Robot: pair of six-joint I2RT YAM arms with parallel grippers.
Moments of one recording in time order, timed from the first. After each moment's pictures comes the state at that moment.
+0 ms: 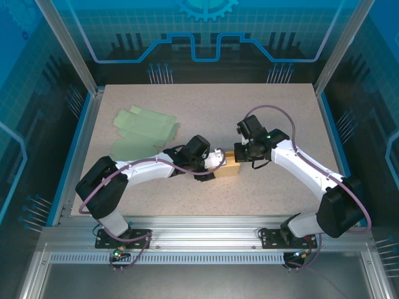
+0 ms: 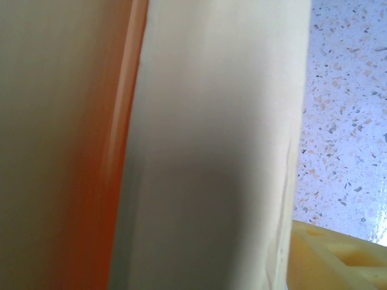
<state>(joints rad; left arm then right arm) -0.77 1.67 1.00 -0.24 0.09 0.54 0.52 1.41 1.12 -0.85 0.01 0.43</state>
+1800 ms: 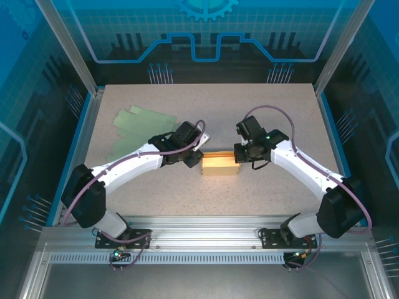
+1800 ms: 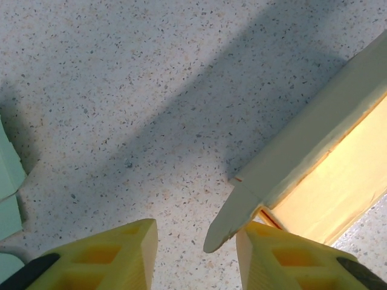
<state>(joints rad) -0.70 1.54 1.16 -0.60 -0.09 0.03 0.53 1.40 1.12 -0.86 0.03 0.43</state>
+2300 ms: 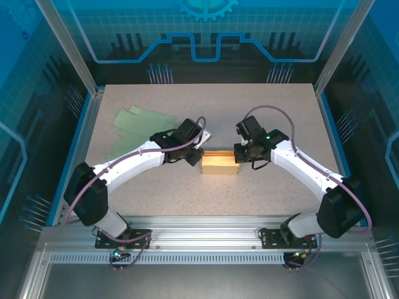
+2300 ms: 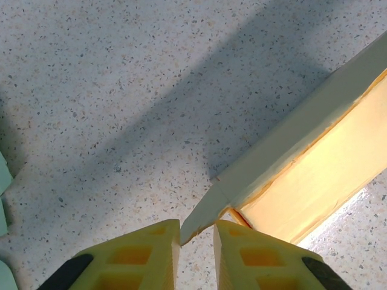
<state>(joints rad) -0.70 1.57 1.22 -0.64 -0.06 -0.01 0.53 1.40 1.12 -0.86 0.03 0.43</state>
